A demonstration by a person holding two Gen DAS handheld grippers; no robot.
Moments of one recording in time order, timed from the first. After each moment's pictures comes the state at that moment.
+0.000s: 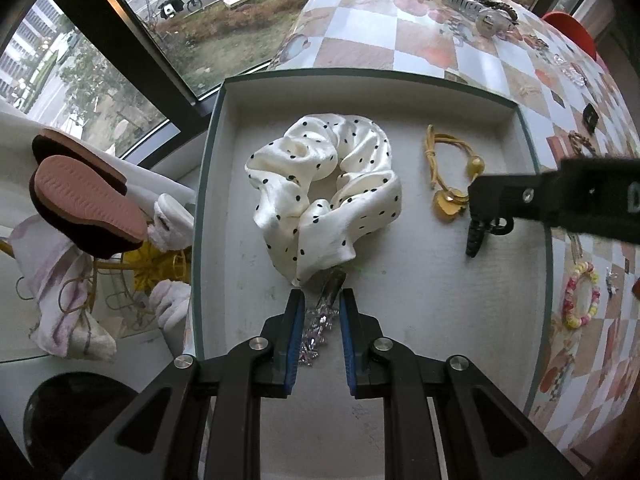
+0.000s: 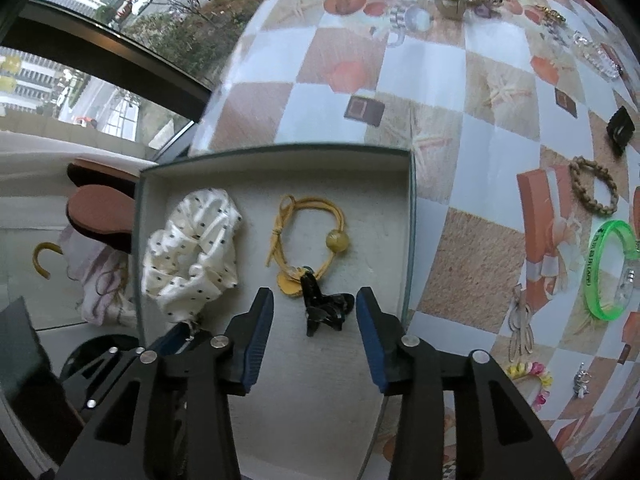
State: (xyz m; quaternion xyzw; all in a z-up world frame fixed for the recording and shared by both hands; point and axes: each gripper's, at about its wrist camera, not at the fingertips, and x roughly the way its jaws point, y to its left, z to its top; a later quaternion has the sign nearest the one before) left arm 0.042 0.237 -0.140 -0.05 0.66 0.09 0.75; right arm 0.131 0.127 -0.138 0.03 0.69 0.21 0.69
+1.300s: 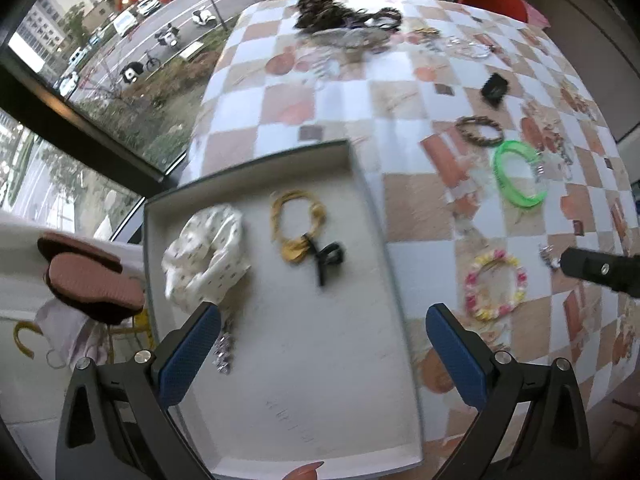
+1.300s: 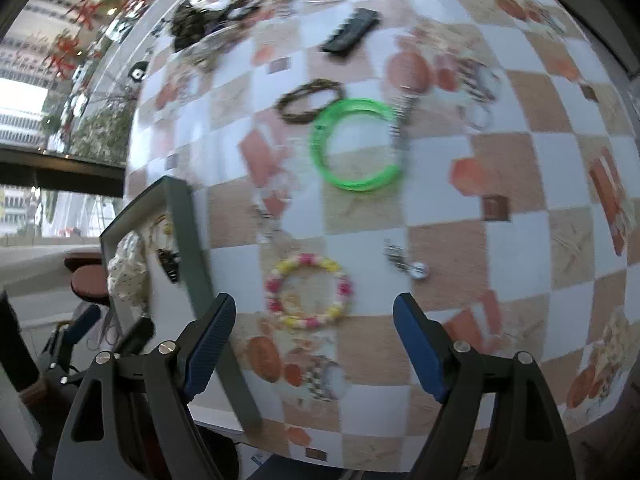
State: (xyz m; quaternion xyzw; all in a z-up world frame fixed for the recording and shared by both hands) left arm 0.060 0.125 -0.080 0.06 0.62 0.02 0.78; right arm 0.074 -0.098 -0.105 0.17 0.68 0.05 0.71
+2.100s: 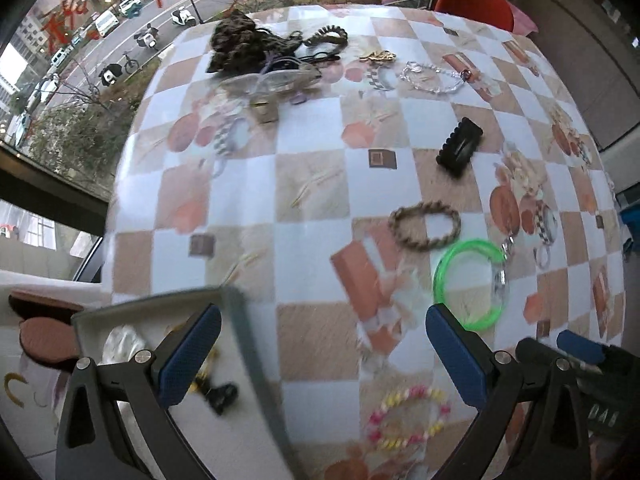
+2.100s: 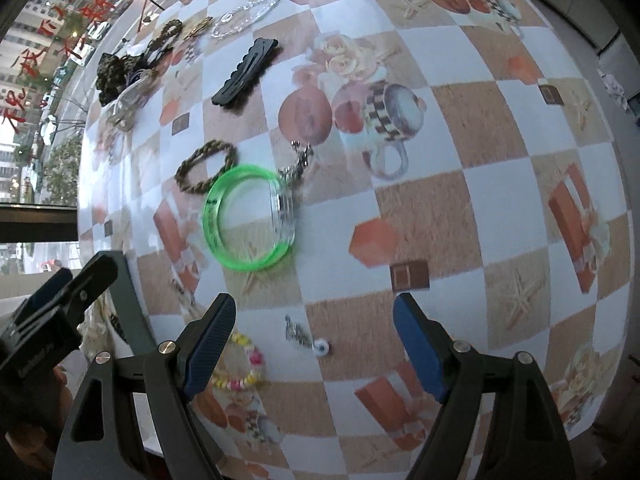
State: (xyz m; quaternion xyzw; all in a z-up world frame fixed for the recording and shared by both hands) left arm 0.183 0.047 -0.106 0.04 0.63 -0.01 0.77; right arm 0.124 -0.149 -0.130 0.17 0.68 -0.01 0.72
